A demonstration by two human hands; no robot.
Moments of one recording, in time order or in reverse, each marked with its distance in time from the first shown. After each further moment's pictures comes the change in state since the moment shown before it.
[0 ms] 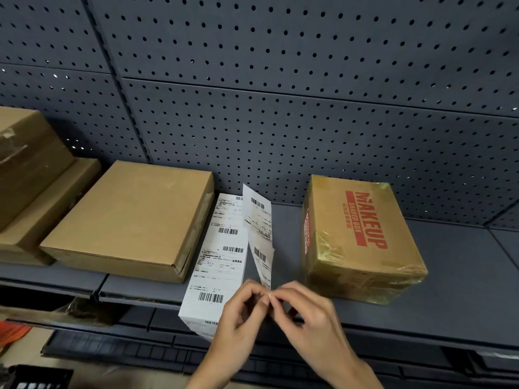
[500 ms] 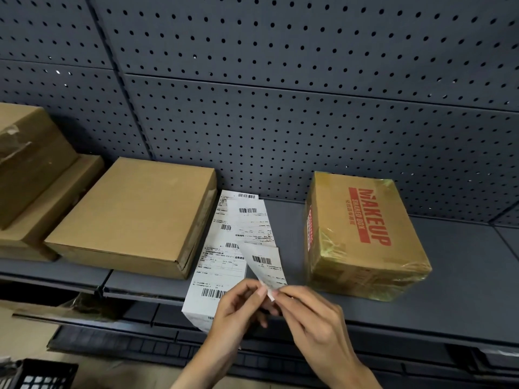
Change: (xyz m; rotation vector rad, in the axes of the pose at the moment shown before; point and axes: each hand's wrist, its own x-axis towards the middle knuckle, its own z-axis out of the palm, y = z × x) left_hand 0.002 -0.005 -0.007 -0.407 0.014 -0.278; right_hand -0.016 0.006 0.001 -0.196 0.092 -0.167
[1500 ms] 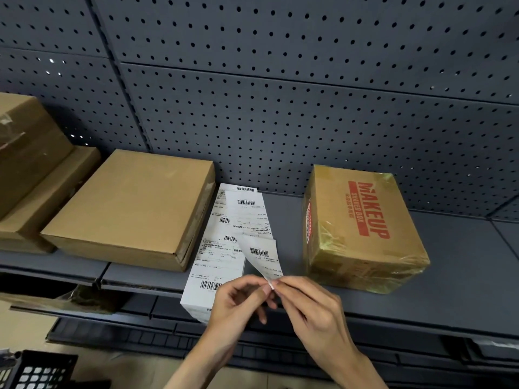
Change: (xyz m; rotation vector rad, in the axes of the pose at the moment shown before) left_hand -0.001 0.001 0.006 0.011 0.042 0.058; right_hand 0.002 0.002 -0.001 0.043 -0.020 0.022
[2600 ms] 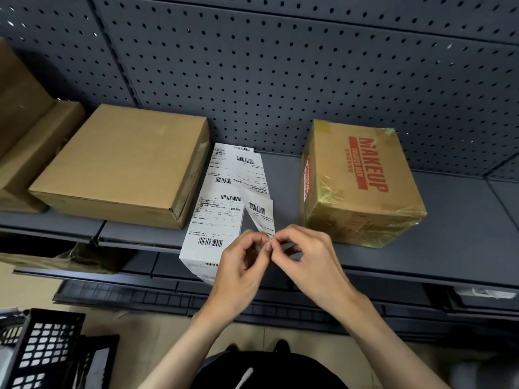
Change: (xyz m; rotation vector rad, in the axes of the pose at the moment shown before) left_hand -0.015 -0.006 0.004 0.471 0.005 0.262; right_hand 0.021 -0.019 -0.008 0.166 -0.170 0.312
